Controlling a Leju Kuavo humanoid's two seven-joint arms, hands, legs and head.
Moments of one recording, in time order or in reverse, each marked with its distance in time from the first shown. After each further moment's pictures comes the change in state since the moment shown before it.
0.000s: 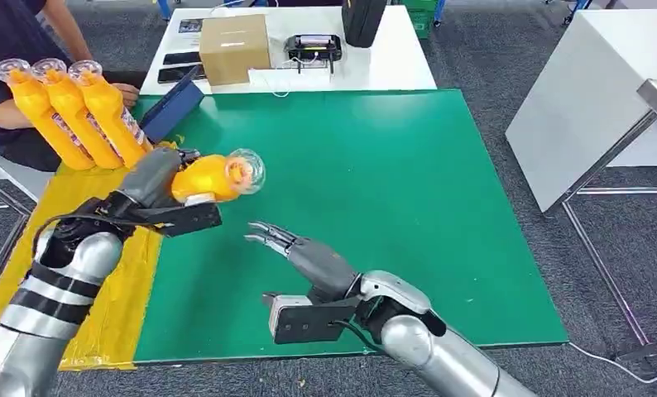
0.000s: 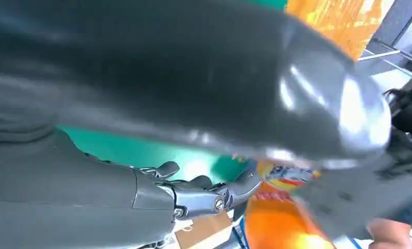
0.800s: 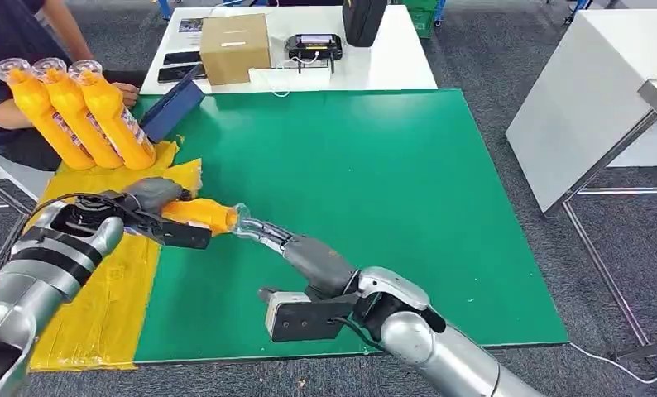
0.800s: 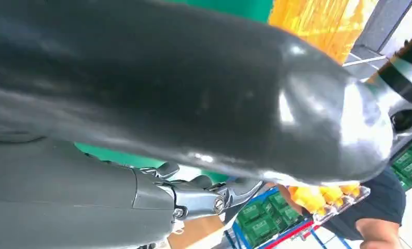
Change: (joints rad) left arm -0.253 0.032 -0.249 0.545 -0.264 -0.163 -0.138; right arm -0.030 0.003 0.011 -0.014 -0.048 0.019 0.019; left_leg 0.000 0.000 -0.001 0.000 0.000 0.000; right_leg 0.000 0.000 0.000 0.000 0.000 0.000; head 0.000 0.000
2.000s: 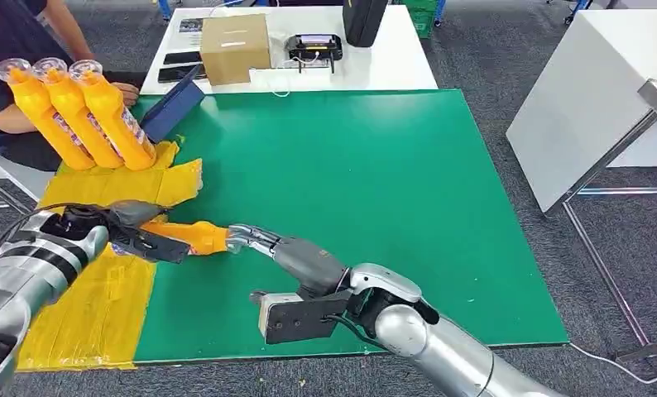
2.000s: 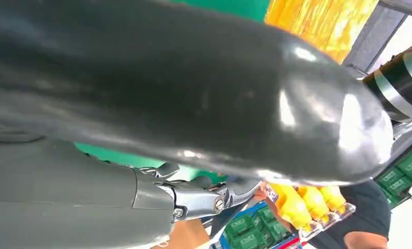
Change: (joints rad) left arm -0.072 0.018 -0.171 0.289 0.077 0.016 0.038; right arm -0.048 0.006 0.042 0.037 -0.046 0.025 -0.015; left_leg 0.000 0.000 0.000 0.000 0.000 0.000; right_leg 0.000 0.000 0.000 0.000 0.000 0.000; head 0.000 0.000
